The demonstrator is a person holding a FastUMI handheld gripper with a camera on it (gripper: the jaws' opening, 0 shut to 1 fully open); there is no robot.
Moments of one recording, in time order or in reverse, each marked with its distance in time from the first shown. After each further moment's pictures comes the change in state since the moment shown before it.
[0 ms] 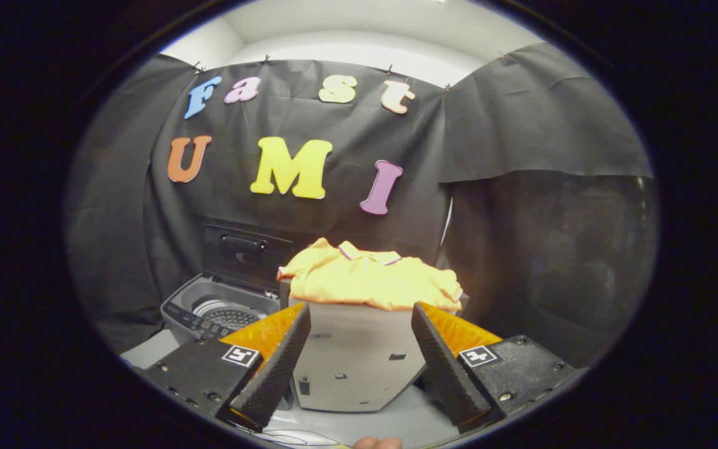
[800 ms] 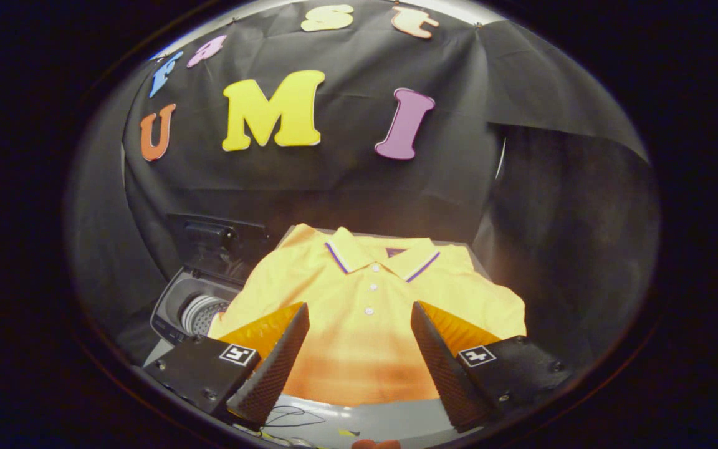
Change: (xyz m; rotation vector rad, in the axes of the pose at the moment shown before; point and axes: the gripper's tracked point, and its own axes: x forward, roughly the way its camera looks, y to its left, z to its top) arm 0.228 -0.005 0.042 0.037 0.396 0.104
